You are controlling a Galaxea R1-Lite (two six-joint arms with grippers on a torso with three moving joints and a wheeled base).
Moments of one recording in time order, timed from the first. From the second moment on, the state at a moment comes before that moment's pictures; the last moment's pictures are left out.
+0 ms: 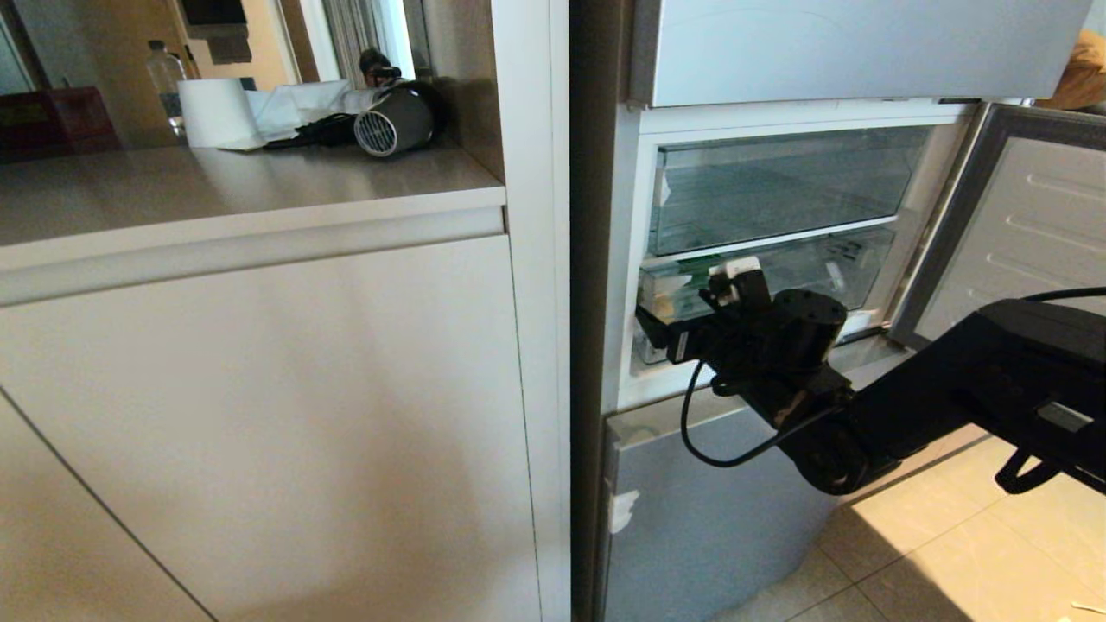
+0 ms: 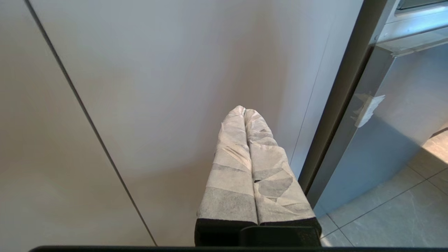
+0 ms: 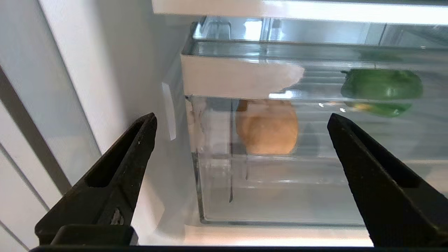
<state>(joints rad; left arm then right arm) 0.00 0.00 0.00 0.00 0.00 -0.01 0.40 2.22 -1.08 -1.28 -0.02 -0.05</state>
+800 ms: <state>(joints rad) 0.00 0.00 0.00 0.00 0.00 -0.01 0.39 2.22 -1.07 -1.29 -0.02 -0.05</state>
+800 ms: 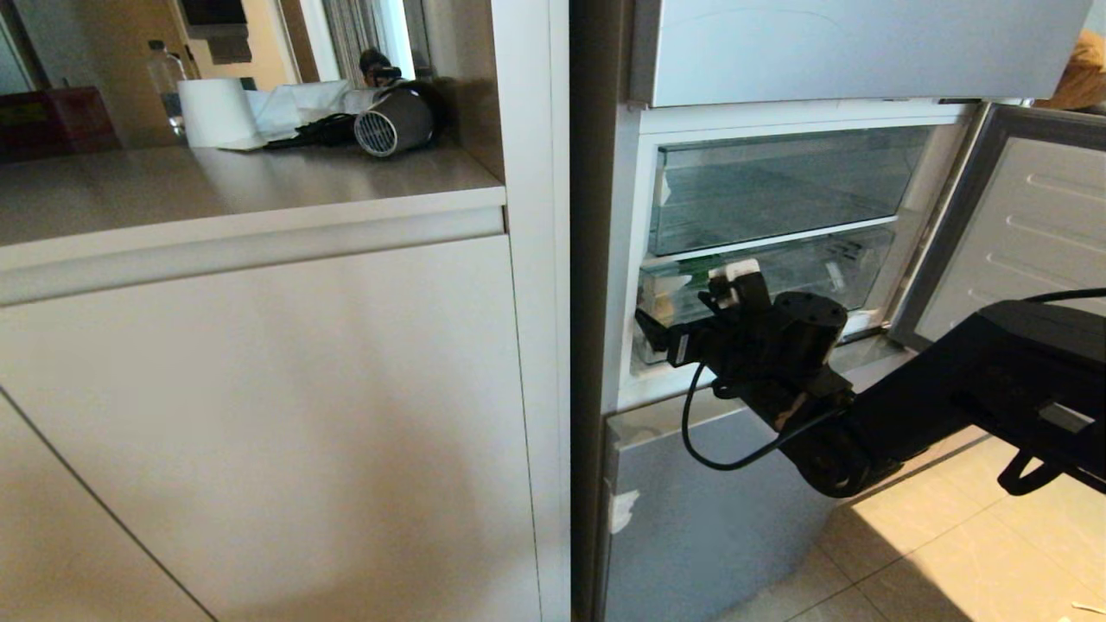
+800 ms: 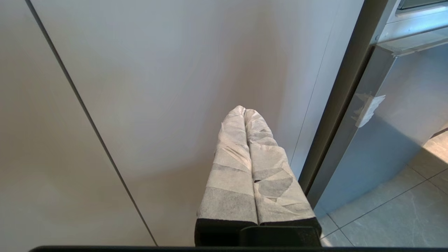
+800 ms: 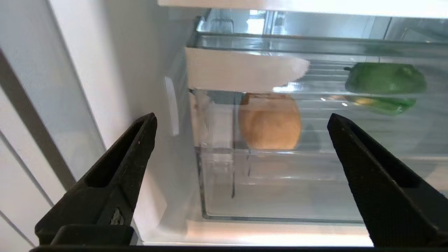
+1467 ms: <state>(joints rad) 0.00 0.00 0.00 0.00 0.00 -0.01 0.39 2.22 -1.07 -1.29 -0.02 -0.05</state>
